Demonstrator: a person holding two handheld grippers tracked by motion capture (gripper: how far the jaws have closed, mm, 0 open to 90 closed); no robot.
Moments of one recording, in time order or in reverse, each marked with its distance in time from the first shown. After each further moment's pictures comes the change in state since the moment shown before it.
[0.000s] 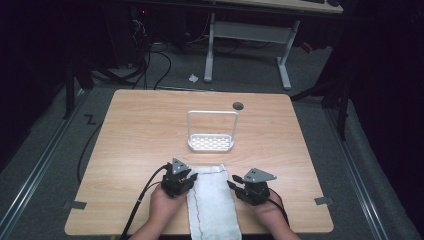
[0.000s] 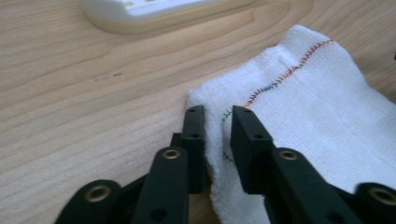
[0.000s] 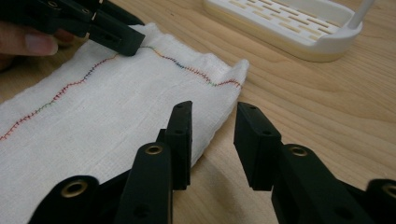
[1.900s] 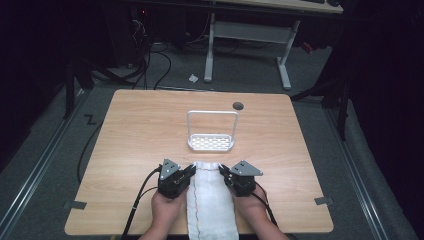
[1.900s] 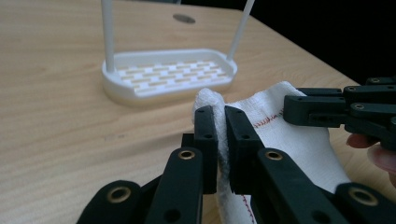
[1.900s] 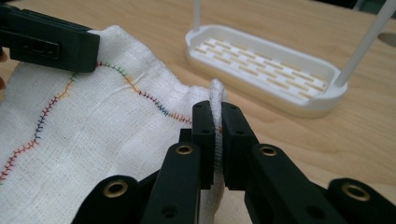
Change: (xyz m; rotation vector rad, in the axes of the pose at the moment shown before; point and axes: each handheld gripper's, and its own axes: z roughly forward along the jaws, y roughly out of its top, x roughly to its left) left arm -0.010 0.007 -0.035 -0.266 -0.026 -0.106; right arm 0.018 0.029 0.028 -0.132 -0.123 0.044
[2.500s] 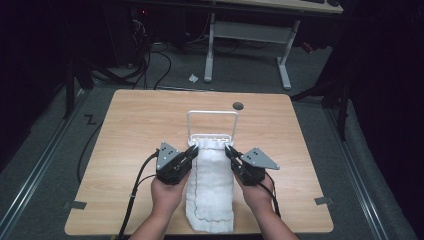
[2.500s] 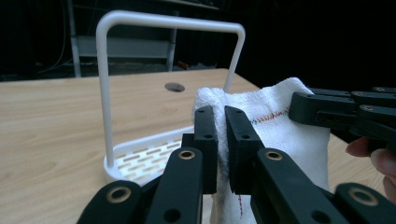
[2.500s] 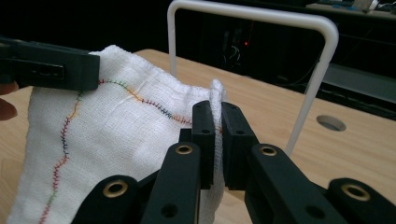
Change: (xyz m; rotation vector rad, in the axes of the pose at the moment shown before) left arm -0.017 0.066 -0.021 -0.171 -0.021 0.069; right arm -0.009 0.057 -0.038 -0.220 -0.063 -0.007
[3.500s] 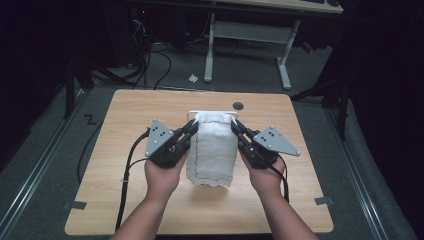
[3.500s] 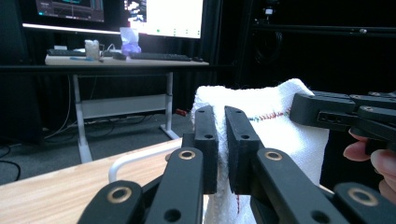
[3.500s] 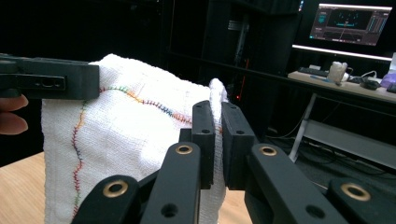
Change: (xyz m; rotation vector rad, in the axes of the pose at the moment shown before) left arm -0.013 0.080 -0.021 -0.183 -0.025 0.111; right arm -0.007 0.083 -0.027 -0.195 -0.014 -0.044
